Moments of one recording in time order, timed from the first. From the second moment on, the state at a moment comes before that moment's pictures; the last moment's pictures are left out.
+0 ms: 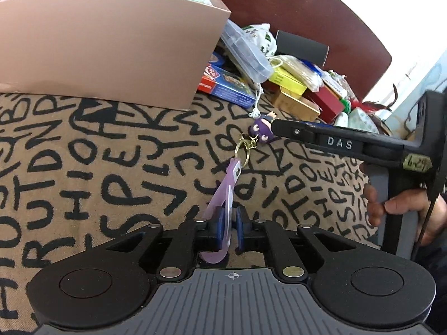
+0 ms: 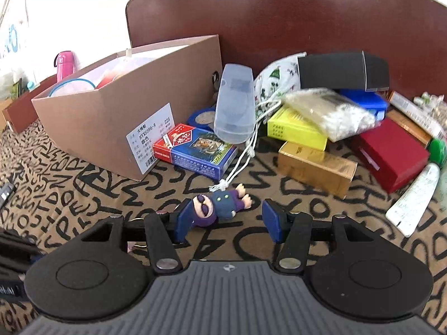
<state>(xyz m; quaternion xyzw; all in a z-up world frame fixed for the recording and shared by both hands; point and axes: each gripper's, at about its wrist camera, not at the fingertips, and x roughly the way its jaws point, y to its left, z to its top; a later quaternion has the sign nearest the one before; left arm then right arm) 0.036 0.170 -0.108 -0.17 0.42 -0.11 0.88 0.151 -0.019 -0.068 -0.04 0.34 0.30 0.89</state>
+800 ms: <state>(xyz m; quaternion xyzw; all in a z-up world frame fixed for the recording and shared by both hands) 0.041 0.172 -0.111 -0.19 0.42 -0.13 0.88 0.149 0.013 -0.070 -0.05 0.35 0.32 0.88</state>
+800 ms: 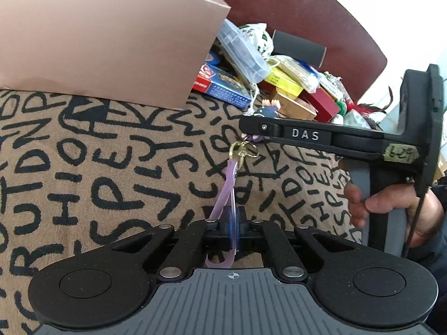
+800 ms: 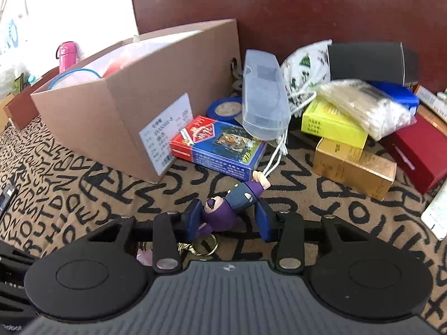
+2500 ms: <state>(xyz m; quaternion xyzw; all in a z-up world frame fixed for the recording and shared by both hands) 0.088 0.413 -0.009 -0.23 0.20 0.11 0.95 0.218 0.326 0.059 -0.17 0.22 0.46 0.85</state>
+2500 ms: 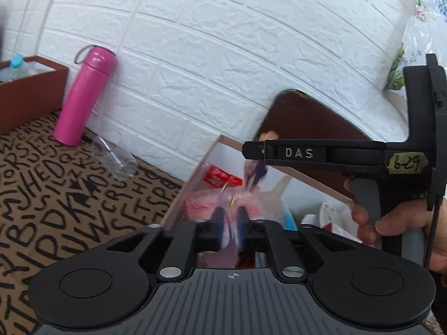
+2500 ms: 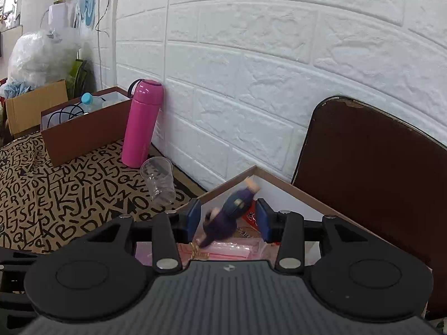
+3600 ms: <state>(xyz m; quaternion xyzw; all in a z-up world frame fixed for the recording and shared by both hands) 0.038 0.327 0.030 -0.20 0.17 0.08 0.96 0.157 0.206 0.085 -0.12 0.21 0.46 0.86</state>
